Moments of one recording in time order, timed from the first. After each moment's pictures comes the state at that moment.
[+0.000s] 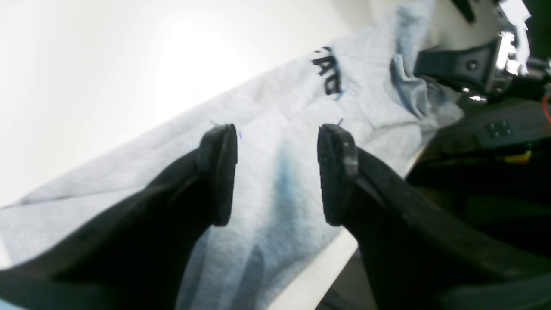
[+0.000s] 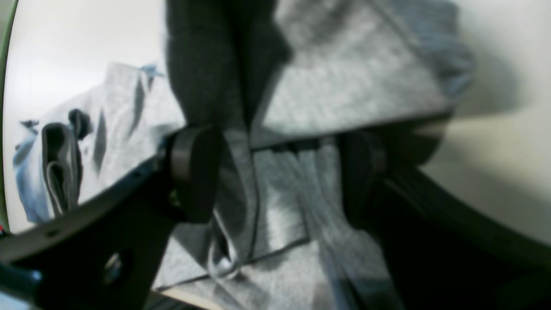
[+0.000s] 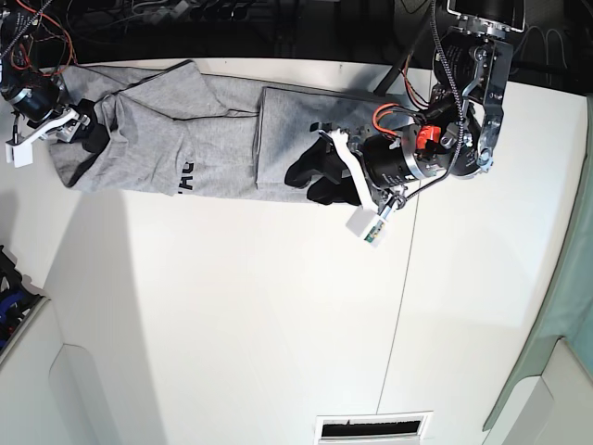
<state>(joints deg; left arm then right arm) 5.8 -7.9 4.5 93.6 -37.5 -33.0 50.5 -13.1 18.0 26.6 72.3 45.9 31.2 -49.1</state>
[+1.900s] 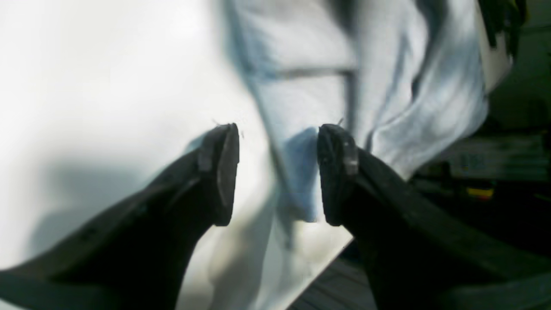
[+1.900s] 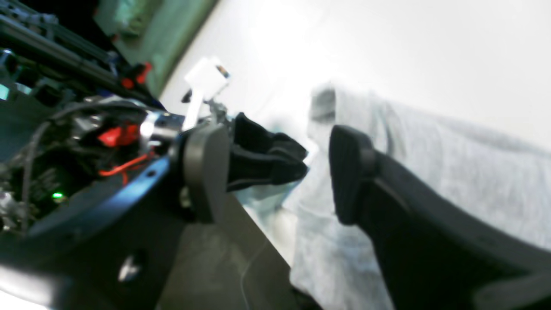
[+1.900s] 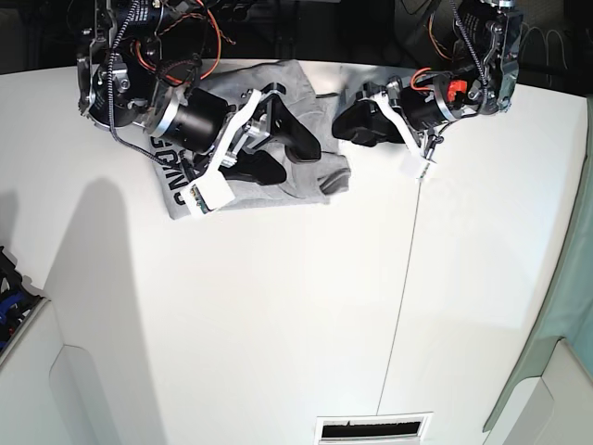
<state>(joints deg) 13.2 -9.7 -5.8 78.3 -40.5 -35.2 44.2 -14.6 0.5 -3.2 109.1 41.5 30.6 -59.1</state>
